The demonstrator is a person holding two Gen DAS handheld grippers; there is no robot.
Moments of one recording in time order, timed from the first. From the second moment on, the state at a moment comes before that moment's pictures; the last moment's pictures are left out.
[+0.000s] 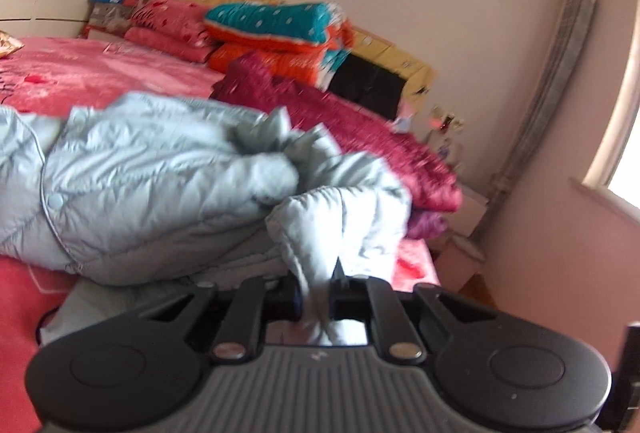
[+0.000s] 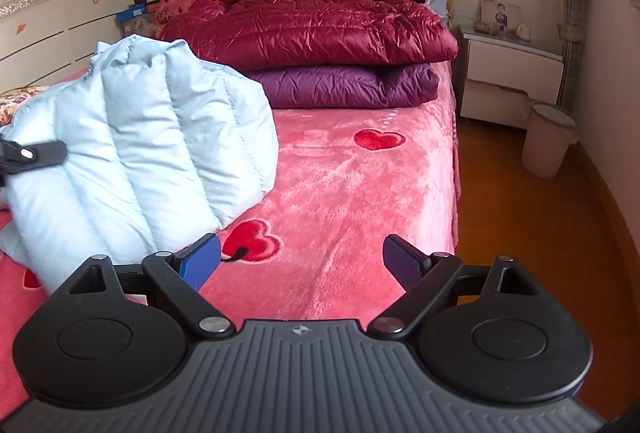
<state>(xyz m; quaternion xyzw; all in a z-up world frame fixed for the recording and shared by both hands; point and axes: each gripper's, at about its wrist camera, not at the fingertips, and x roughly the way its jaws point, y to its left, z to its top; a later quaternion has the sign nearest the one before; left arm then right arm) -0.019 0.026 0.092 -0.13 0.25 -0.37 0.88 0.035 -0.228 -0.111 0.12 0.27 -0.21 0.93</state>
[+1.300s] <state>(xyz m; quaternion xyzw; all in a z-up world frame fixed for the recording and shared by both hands) -0.138 0.088 0.321 -0.27 0.02 -0.43 0.86 0.005 -0.162 -0.063 0.08 0.20 -0.05 0.98</state>
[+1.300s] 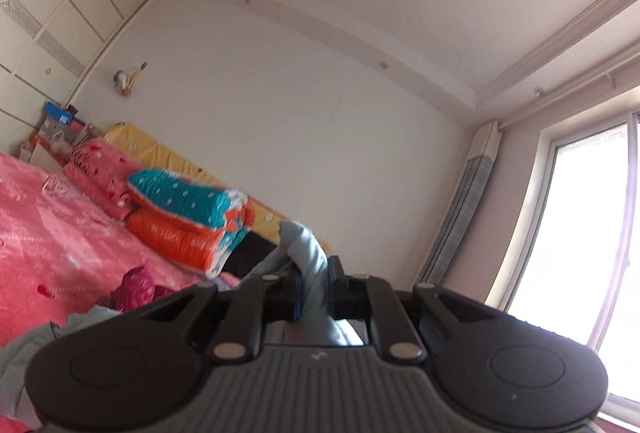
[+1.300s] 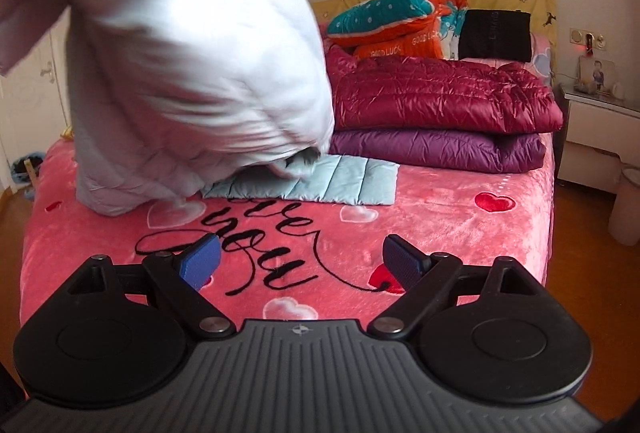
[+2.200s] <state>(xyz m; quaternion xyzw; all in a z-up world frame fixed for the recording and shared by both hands) -0.142 0.078 0.230 -0.18 0.19 -0.40 0.88 -0.023 -0.220 -0.040 0.24 0.16 -0.10 0.95</state>
